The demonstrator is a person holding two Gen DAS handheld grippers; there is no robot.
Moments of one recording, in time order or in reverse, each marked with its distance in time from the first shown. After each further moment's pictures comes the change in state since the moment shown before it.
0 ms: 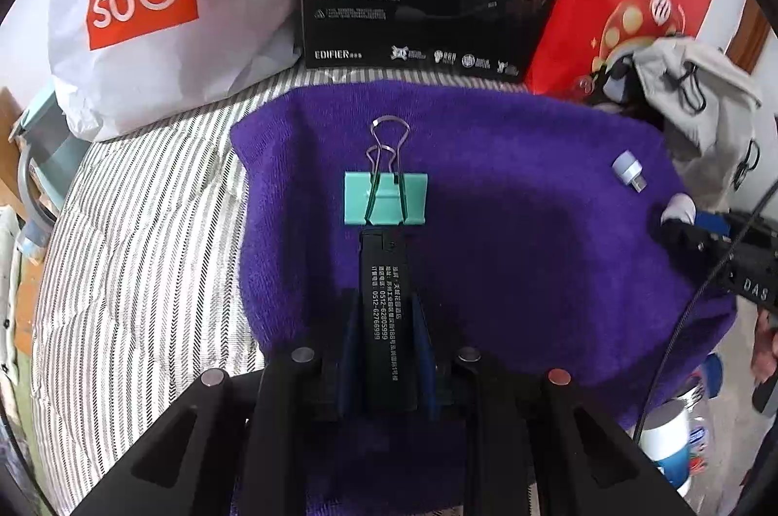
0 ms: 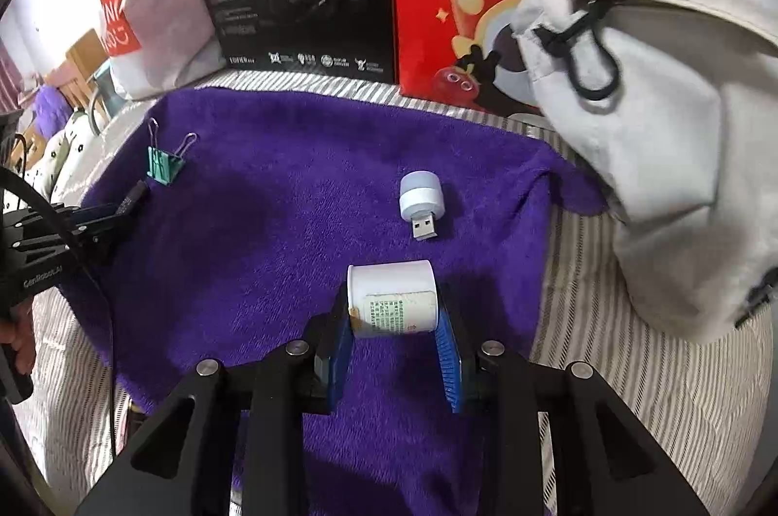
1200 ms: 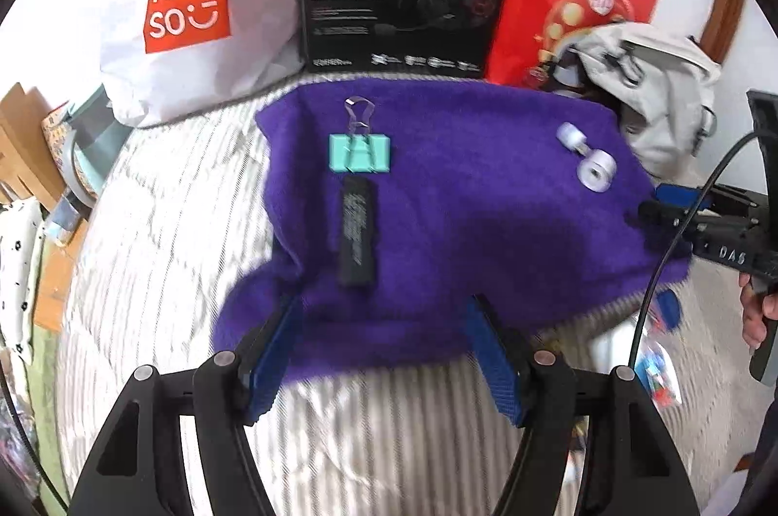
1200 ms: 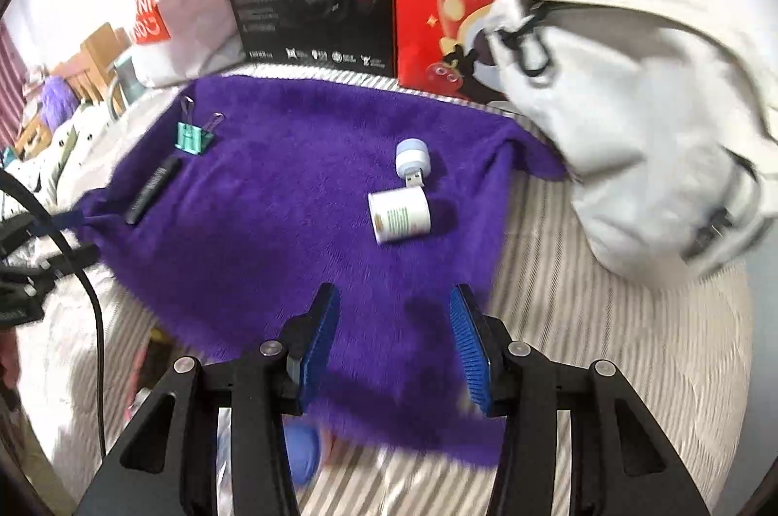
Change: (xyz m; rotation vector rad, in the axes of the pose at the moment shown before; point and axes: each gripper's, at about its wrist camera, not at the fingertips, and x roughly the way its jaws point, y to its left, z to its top) left arm -0.070 -0.023 -0.058 0.007 -0.042 0.015; right arm -0.057 -0.006 -0.040 -0.004 -0.020 -0.008
